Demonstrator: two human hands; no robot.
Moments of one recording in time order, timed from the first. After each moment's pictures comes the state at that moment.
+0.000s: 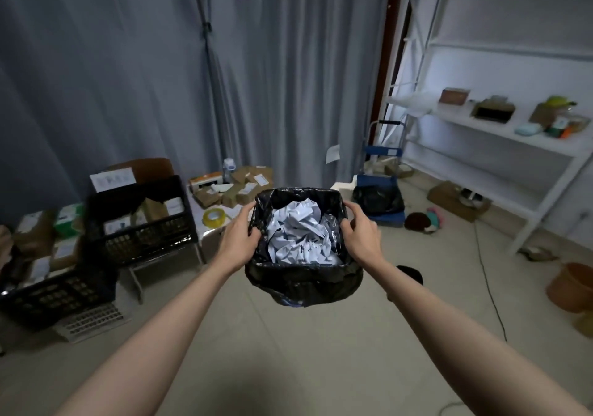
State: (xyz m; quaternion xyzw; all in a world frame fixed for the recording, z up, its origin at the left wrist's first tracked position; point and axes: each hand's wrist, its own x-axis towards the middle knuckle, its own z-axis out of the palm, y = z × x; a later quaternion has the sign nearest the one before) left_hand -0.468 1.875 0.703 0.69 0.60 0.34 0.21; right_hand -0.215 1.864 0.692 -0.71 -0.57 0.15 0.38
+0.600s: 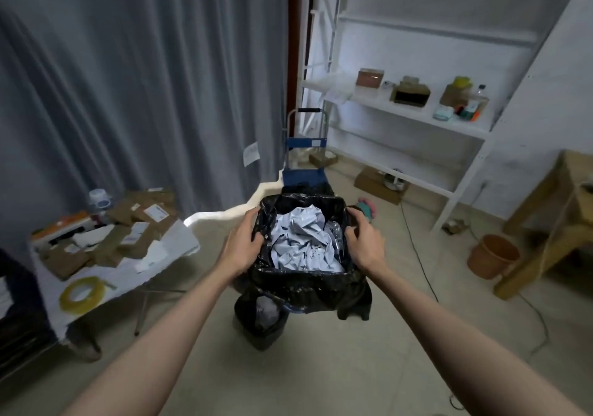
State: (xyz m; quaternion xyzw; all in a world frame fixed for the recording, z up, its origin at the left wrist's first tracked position) left_hand -0.239 2.253 0.643 0.78 0.48 0.26 0.29; right_hand -0.003 2.153 0.643 -0.83 -0.44 0.09 0.34
